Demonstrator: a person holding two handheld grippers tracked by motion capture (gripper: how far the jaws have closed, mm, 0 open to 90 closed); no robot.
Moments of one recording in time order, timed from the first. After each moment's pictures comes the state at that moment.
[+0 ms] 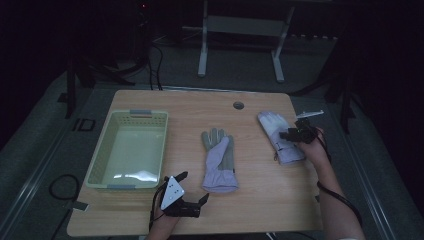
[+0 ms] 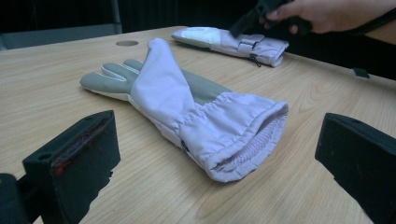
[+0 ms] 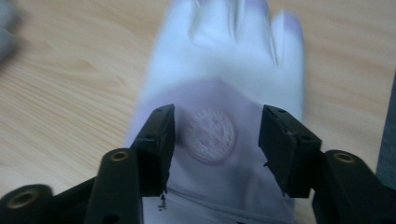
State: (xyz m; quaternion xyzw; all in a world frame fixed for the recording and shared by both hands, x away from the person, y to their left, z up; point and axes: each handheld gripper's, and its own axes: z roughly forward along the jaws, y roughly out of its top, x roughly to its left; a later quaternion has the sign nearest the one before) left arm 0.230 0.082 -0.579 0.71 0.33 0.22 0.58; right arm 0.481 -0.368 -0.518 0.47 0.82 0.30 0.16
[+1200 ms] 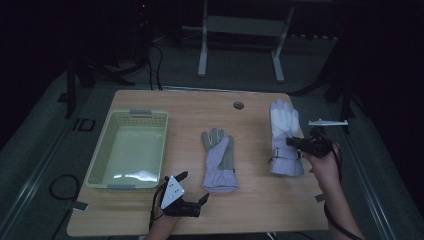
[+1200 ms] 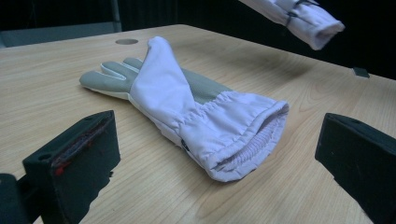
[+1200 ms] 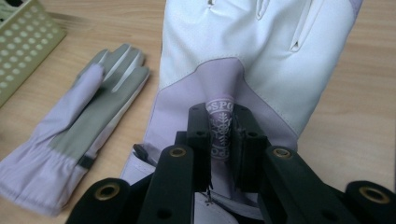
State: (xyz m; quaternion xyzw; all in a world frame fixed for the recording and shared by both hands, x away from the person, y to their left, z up) left arm 0.231 0.082 -0.578 0.71 0.33 0.21 0.58; right arm 0.373 -0.341 -0.436 0.51 0.76 0.37 0.13
